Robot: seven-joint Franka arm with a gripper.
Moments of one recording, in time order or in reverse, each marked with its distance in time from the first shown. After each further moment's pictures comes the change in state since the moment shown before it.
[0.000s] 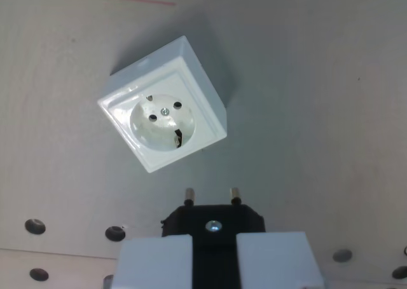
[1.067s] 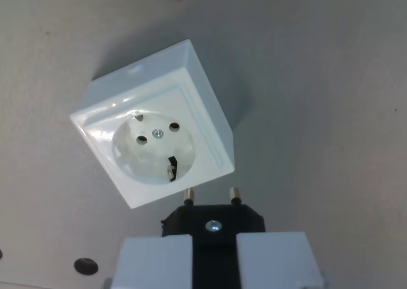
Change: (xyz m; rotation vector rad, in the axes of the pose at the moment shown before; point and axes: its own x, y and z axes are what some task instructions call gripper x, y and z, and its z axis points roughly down) arm -0.008 -0.002 0.055 0.001 -0.004 -0.081
